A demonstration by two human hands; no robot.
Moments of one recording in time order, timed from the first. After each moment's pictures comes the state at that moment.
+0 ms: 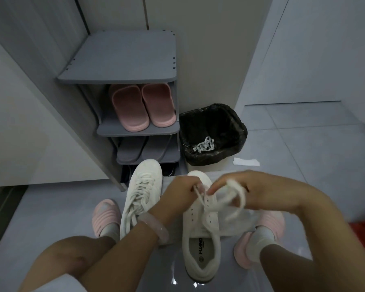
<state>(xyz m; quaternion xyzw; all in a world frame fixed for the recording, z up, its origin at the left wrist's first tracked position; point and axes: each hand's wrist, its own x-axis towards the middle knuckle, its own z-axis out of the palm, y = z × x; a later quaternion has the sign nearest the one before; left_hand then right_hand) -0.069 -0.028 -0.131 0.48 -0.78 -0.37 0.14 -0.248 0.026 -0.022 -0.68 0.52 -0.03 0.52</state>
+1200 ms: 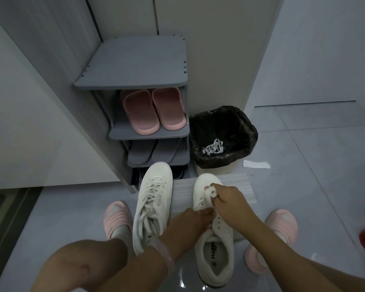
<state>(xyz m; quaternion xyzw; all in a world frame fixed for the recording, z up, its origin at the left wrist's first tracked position) -0.039 0.016 -0.183 0.40 -0.87 -0.29 -0.03 -0.187 0.018 -0.128 -0.65 0.67 -0.19 0.31</state>
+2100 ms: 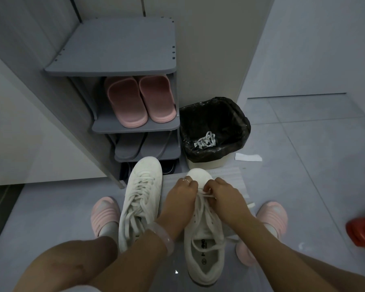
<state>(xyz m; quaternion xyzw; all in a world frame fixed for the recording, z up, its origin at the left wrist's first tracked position) -0.071 -0.018 -0.169 0.51 -0.83 -0.20 0.07 -0.202 0.010 -0.156 -0.66 0.71 -0.07 0.24</state>
